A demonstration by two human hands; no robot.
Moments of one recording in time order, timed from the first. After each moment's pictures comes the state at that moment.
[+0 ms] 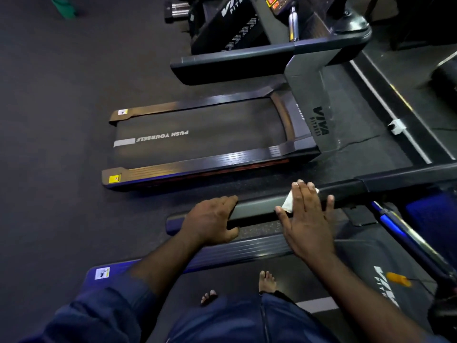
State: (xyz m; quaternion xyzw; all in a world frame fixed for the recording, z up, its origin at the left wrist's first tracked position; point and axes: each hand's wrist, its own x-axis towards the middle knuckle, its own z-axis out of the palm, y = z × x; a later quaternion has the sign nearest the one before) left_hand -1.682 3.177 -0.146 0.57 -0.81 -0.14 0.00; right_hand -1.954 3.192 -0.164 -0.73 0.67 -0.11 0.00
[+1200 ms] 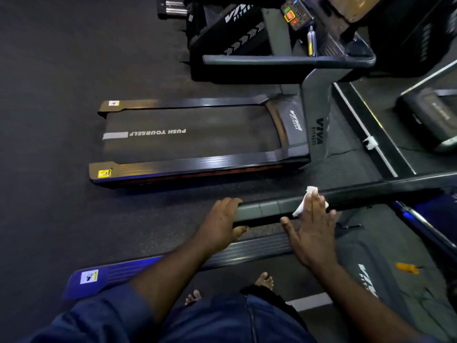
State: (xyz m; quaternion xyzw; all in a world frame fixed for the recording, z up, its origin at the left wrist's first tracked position) left_hand -1.558 3.223 -0.172 0.56 -0.75 -0.31 0.19; right_hand -1.832 3.245 -0.156 -0.69 0.72 -0.07 0.04
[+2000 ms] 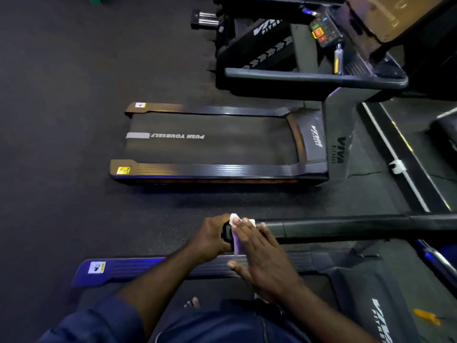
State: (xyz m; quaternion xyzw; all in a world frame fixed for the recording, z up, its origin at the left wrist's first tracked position) left_hand -1.542 3.225 -0.180 0.56 -0.62 -0.44 0.32; right_hand -1.751 3.240 -0.140 -0.91 0.41 -0.01 0.10
